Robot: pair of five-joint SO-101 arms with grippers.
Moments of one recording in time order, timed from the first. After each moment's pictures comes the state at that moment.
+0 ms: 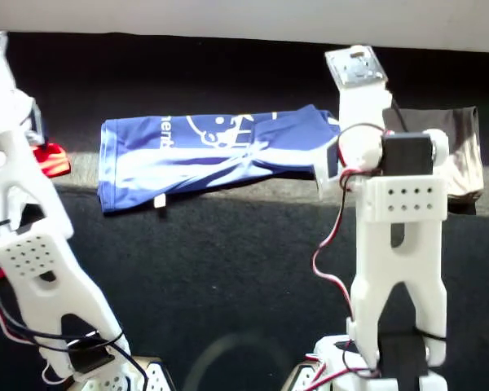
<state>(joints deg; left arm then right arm) -31.6 46.1 -68.6 100.0 -12.2 -8.6 -17.6 -7.3 99.0 10.0</state>
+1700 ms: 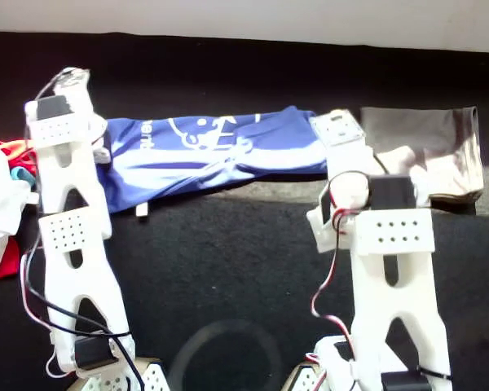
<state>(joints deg) -25.1 74.0 -81.9 100.0 -2.6 -8.7 -31.2 22.2 93.7 14.5</state>
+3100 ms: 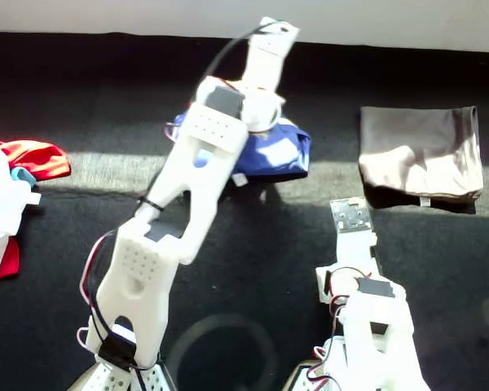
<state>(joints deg) 19.3 43.1 -50.2 63.4 -2.7 3.2 -43.7 84.3 36.5 16.7</state>
